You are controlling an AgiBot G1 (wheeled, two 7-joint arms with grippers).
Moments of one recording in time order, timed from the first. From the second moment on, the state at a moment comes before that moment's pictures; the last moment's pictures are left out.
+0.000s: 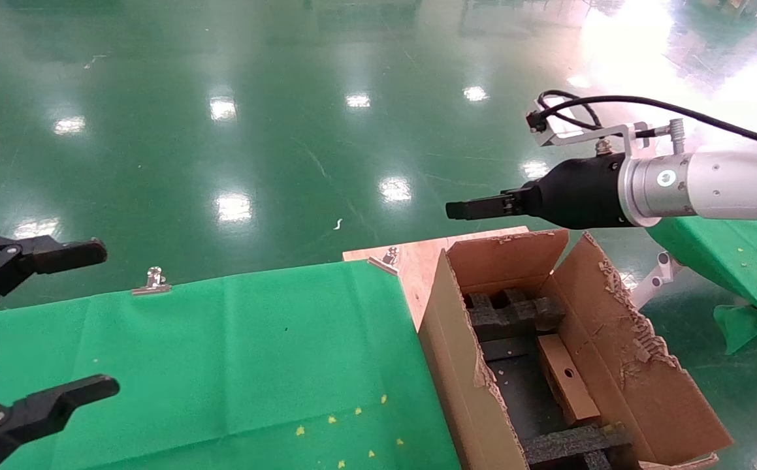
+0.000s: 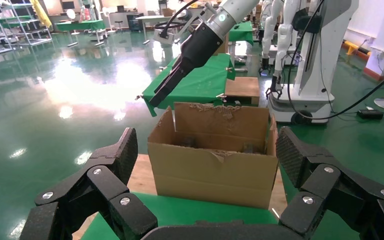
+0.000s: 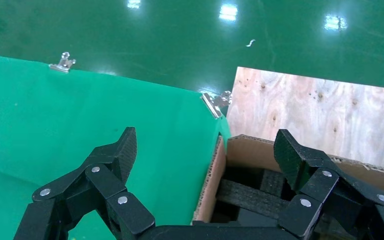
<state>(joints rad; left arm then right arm) -1.08 0.58 0.36 -1.24 0.66 1.45 -0.14 1.85 -0.48 -1.30 1.29 -1.41 -0.89 1.42</state>
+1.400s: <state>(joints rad) -1.08 0.58 0.36 -1.24 0.66 1.45 -0.14 1.32 -0.57 -0.60 1.29 -0.95 -1.30 0.58</state>
